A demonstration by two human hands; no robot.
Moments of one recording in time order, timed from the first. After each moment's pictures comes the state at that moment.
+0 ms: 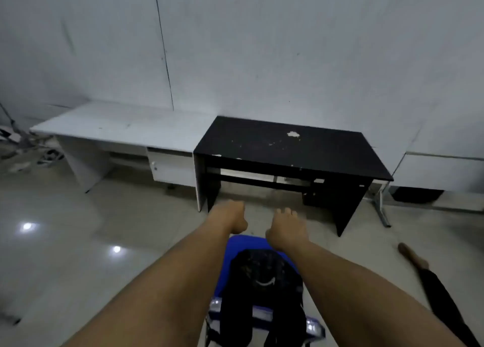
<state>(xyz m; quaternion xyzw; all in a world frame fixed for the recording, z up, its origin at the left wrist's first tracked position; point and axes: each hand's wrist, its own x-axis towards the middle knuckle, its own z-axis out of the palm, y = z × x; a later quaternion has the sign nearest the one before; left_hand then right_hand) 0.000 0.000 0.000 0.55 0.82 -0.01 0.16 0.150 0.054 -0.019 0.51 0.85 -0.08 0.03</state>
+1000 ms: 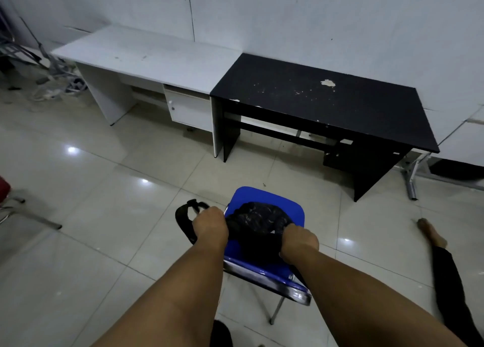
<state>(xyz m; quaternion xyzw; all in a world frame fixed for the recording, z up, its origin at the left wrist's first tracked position) 0.036 -0.043 -0.124 0.31 0.92 -0.08 0.22 0.203 0.063 -0.130 0.51 0.81 -0.11 0.27</state>
